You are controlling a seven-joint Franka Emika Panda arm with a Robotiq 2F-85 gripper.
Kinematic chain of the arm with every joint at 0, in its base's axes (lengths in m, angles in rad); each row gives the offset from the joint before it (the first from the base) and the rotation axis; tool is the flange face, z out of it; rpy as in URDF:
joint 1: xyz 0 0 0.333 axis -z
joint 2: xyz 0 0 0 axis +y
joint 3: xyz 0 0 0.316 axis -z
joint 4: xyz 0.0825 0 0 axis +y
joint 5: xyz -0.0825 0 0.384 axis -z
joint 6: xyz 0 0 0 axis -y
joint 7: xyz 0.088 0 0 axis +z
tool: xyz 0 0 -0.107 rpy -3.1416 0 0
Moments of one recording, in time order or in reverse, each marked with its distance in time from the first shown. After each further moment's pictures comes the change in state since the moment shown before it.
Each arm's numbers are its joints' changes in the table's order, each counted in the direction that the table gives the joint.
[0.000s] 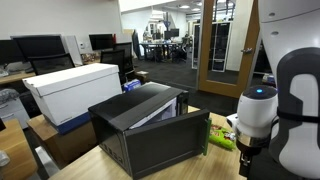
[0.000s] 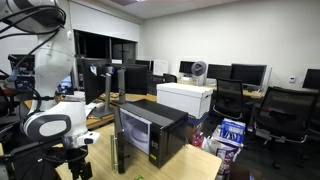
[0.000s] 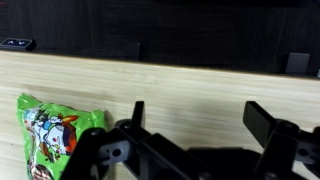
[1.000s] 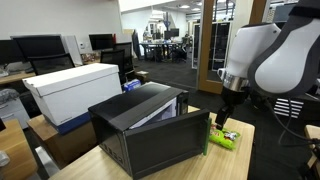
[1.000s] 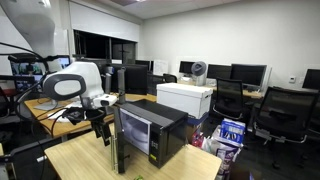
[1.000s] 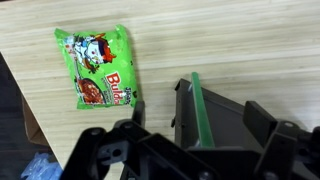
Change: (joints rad) arm -0.060 -0.538 0.201 0.024 0.023 -0.321 -0.004
